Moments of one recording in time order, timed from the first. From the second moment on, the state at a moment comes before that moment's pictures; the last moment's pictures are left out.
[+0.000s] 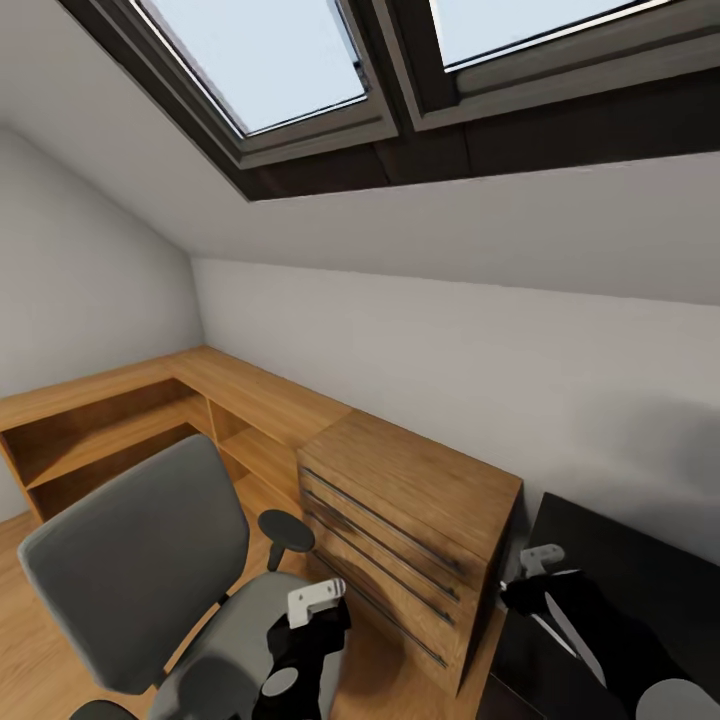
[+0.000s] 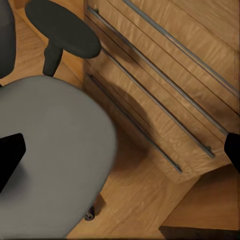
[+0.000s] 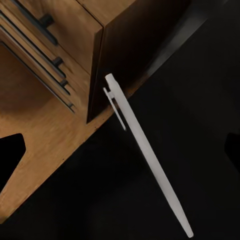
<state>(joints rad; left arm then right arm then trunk) -0.29 0.09 -0.95 -1.40 0.91 0.11 1.01 -0.50 -0.27 0.25 -0.79 -0.14 0.61 0.05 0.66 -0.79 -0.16</state>
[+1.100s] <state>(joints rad) -0.29 0.09 -0.98 -1.40 0.91 0.11 1.01 -0.50 -0.22 0.15 -0.82 -0.16 0.61 0.01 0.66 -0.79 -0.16</state>
